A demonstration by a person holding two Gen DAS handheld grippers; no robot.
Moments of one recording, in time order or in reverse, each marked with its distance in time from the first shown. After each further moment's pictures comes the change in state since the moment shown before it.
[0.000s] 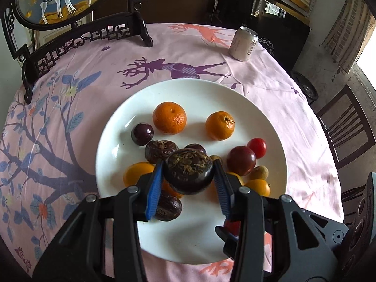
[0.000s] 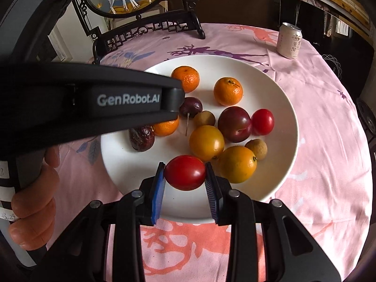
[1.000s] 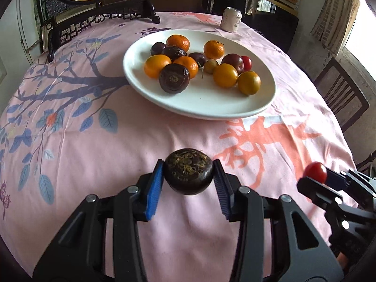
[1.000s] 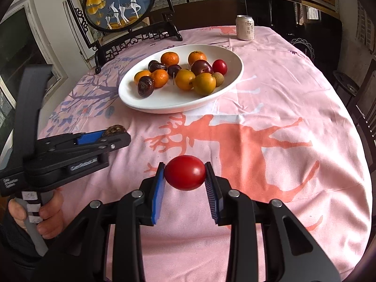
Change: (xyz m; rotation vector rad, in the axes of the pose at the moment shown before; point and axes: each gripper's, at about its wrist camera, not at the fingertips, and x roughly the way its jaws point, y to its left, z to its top) left arm -0.056 0.014 -0.160 0.028 -0.043 -0.014; right arm -0.085 0.002 -0.126 0.136 -0.100 -0.037
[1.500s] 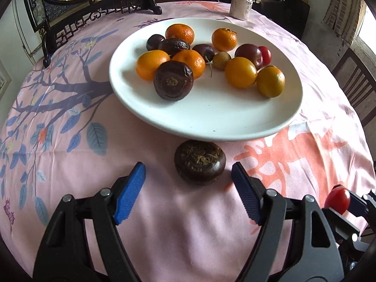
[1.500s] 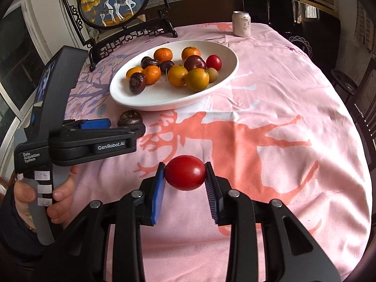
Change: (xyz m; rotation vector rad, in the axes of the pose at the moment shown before) left arm 0.054 -0.013 0.030 0.044 0.064 0.124; right arm 0.009 -0.010 -0.001 0.008 0.013 -0.018
